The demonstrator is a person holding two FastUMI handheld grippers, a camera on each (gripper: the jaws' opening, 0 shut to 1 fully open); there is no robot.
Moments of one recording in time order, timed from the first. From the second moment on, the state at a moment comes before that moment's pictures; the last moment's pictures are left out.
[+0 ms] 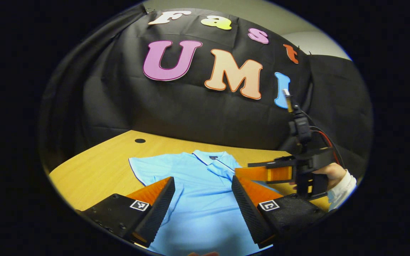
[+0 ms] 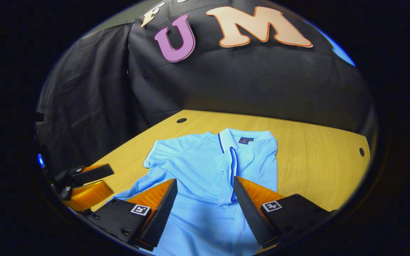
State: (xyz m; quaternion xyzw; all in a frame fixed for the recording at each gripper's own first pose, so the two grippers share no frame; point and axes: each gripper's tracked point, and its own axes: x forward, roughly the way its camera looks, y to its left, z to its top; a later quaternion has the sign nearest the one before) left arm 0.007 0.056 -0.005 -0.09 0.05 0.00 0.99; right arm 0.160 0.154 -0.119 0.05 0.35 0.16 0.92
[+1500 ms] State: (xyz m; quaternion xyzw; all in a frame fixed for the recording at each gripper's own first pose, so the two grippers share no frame) left arm 0.146 0.218 -0.097 -0.07 0.24 0.14 0.96; right arm 0.013 0.011 -0.081 0.03 0.24 0.06 0.97
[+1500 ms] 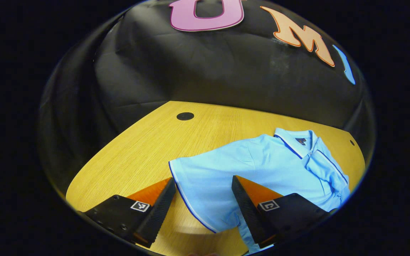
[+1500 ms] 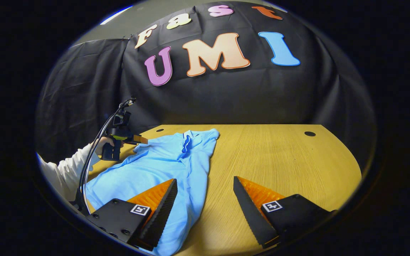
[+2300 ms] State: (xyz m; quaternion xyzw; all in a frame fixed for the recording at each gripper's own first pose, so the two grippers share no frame) left arm 0.155 0.187 -0.103 -0.05 0.28 0.07 0.95; right arm 0.000 -0.012 -0.045 0.05 0.20 0.04 0.98
